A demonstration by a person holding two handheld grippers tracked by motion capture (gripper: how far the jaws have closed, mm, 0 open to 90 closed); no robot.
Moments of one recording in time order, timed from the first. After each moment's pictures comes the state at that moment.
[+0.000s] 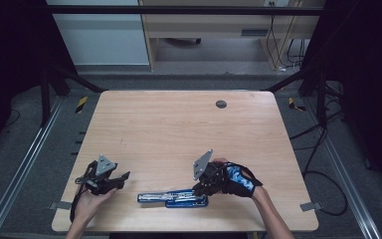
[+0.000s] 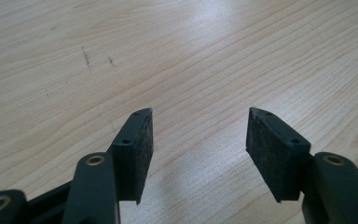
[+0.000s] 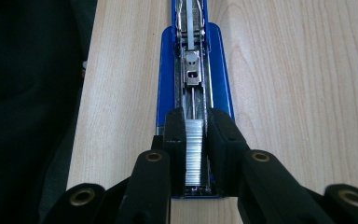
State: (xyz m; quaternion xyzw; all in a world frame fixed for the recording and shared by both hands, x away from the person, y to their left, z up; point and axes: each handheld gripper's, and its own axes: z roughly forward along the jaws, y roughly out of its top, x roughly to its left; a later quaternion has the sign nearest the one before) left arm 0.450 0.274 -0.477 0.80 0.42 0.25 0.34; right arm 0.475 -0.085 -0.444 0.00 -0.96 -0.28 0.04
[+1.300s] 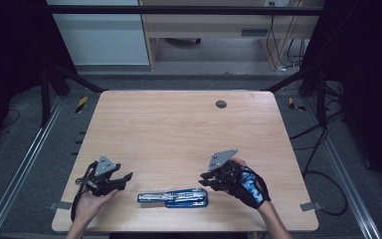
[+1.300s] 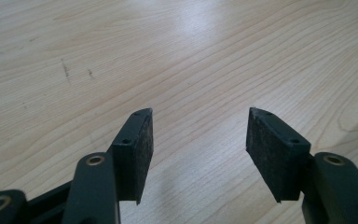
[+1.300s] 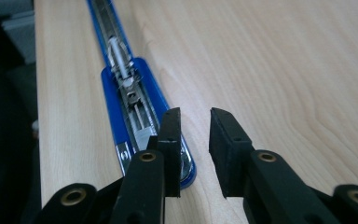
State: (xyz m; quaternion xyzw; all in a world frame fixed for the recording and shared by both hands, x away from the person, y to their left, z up) left arm 0.444 0.268 -0.469 0.81 0.40 0.23 0.37; right arm 0.459 -0.122 -0.430 -0.17 -0.91 -0.37 -0.07
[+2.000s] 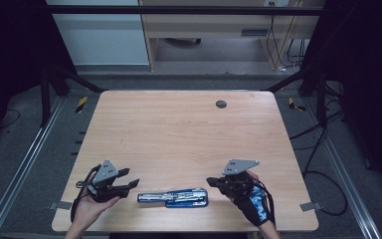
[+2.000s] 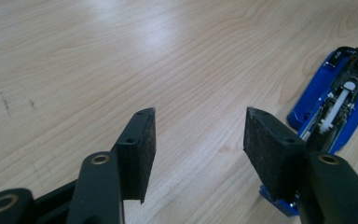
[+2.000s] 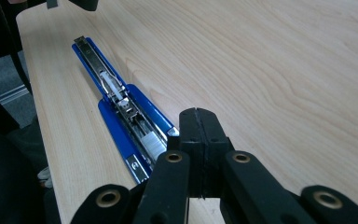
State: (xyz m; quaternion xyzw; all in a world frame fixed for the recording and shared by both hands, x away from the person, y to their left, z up) left arm 0.425 0.258 -0.454 0.83 0.34 0.18 0.41; right arm 0.429 -0.147 -0.443 -0.28 -0.85 -0.45 -0.08
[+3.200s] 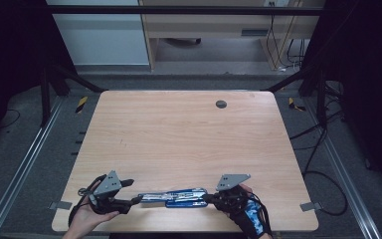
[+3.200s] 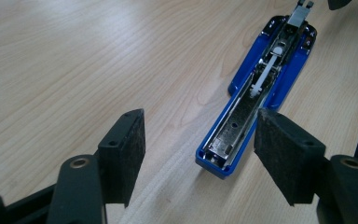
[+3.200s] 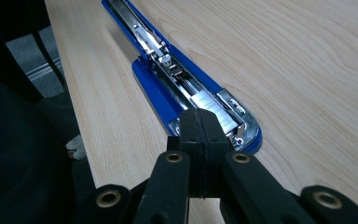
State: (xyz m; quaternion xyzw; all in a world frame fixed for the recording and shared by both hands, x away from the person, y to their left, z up) left arm 0.402 0.247 -0.458 0.86 0.27 0.13 0.41; right arm 0.406 -0.134 -0.470 -0.26 -0.87 -0.43 -0.04
